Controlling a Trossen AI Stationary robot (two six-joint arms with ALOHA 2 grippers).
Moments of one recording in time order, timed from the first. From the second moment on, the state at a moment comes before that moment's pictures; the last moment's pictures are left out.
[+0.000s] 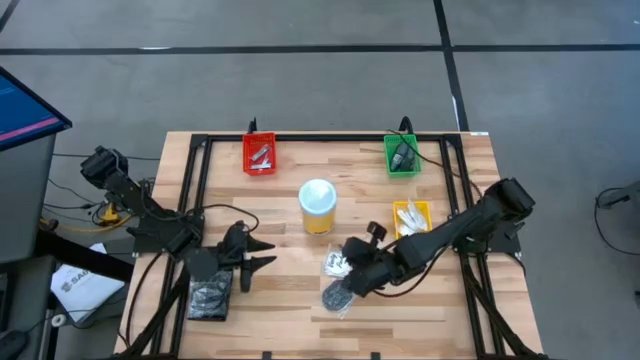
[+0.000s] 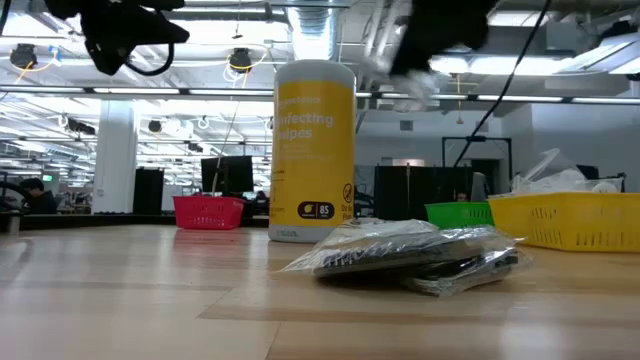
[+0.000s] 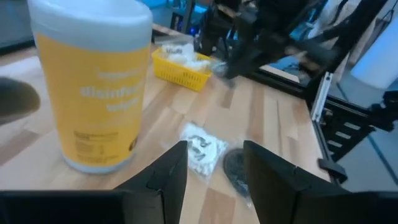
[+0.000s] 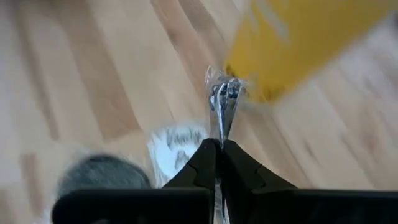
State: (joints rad) left arm -0.71 1.10 0.54 0.14 -0.86 -0.62; right arm 0.49 1.73 1.37 -0.76 0.60 0.75
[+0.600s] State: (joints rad) left arm -0.56 1.32 0.54 0.76 -0.61 -0.20; right arm 0.45 1.68 1.37 -0.32 0.60 0.33
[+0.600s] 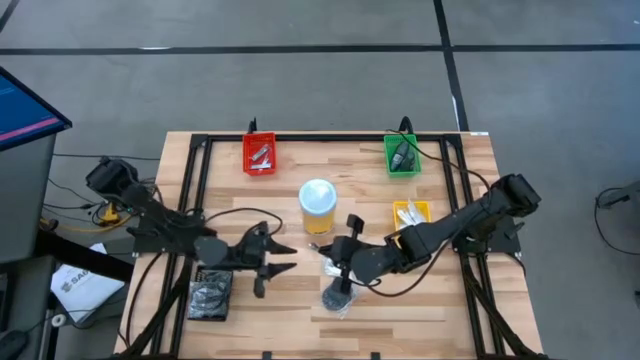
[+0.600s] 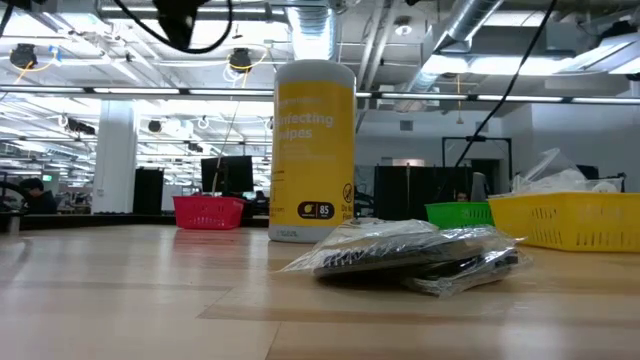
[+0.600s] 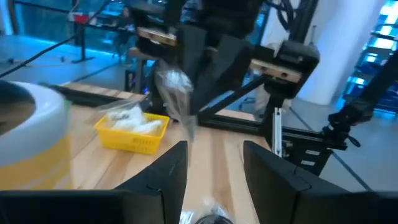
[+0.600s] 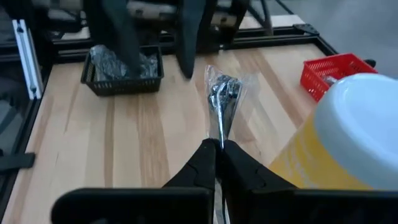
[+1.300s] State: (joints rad) left arm -0.39 1.53 0.54 1.18 -0.32 -0.16; right arm 0.43 1.69 1.37 -0.26 0.58 0.25
